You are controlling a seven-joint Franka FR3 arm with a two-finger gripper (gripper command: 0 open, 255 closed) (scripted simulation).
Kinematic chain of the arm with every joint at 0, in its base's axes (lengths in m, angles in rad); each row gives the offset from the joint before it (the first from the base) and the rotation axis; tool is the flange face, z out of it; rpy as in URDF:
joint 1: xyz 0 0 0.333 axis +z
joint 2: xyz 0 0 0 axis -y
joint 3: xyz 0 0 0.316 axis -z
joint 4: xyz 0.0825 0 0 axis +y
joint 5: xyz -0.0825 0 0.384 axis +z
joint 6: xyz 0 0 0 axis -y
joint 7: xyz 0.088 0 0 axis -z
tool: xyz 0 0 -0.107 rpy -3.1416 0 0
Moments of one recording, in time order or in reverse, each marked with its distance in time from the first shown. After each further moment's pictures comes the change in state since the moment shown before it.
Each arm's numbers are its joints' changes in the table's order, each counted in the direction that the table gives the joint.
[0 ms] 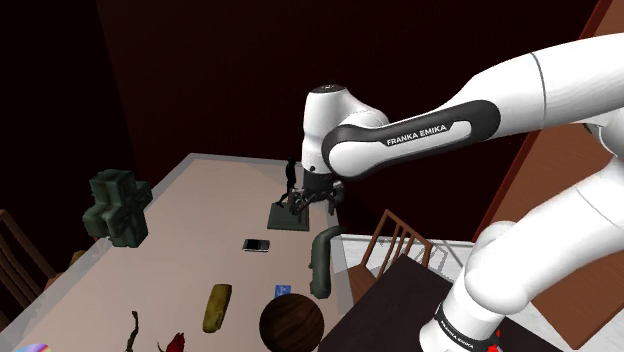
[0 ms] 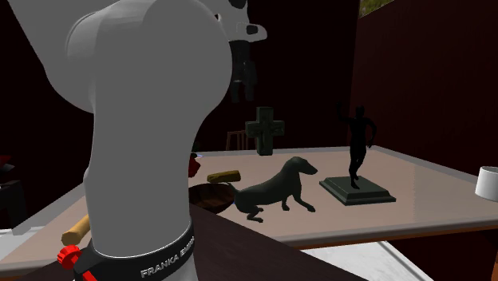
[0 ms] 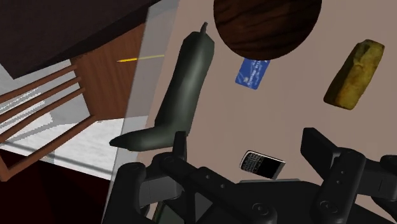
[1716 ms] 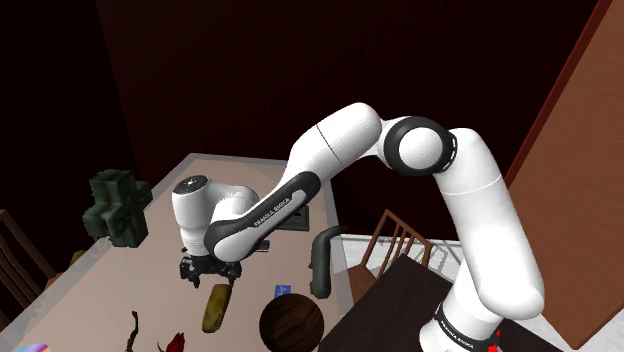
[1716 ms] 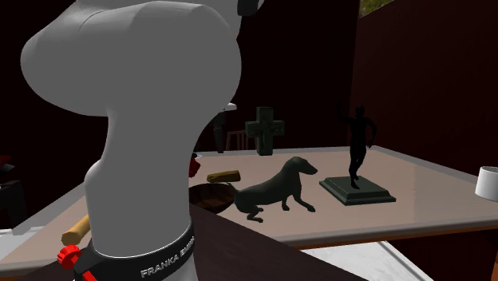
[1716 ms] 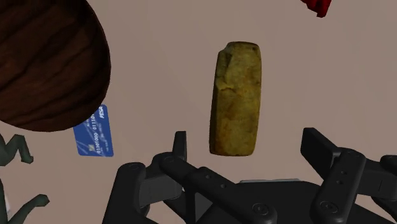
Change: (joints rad) arm 0.242 -1.071 -0.069 -0.732 -0.480 0.166 0.862
